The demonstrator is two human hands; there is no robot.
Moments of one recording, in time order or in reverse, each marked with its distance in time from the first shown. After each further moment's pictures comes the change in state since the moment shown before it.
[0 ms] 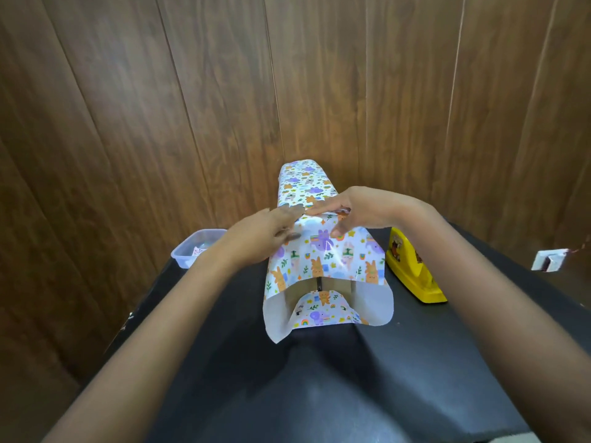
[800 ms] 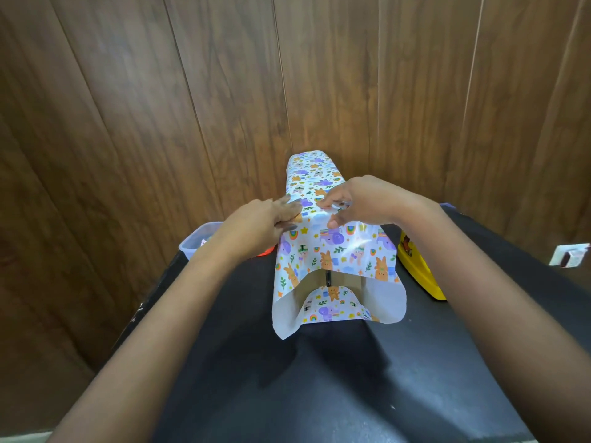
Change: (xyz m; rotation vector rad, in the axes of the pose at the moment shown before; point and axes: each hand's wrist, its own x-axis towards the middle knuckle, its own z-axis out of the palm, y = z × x) left_hand -0.002 -0.014 -0.002 0.028 0.044 -0.045; right_hand 0.005 -0.013 0.006 -0.189 0.113 0.006
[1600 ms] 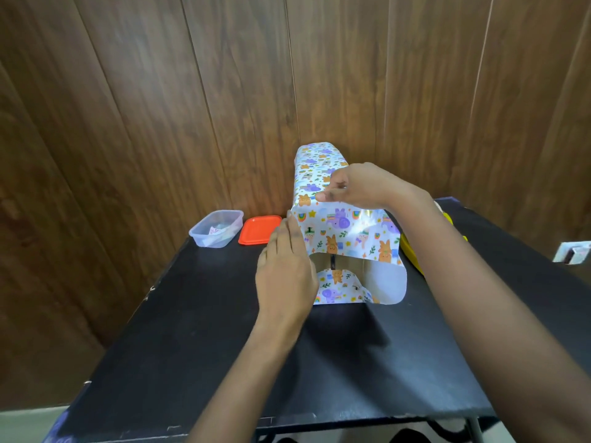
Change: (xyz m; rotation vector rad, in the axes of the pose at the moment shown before) left_hand -0.070 0.077 0.072 0.093 0.472 -0.375; right_hand 0.003 -0.010 0.006 0.055 0.077 0.071
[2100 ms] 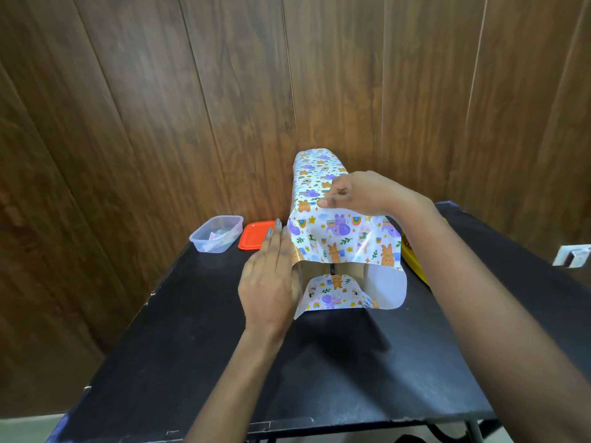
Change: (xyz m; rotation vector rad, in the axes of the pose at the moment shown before) left_hand -0.005 -0.018 0.009 -0.042 0.272 0.156; right_hand -0.010 0.003 -0.002 0.007 -0.013 0.000
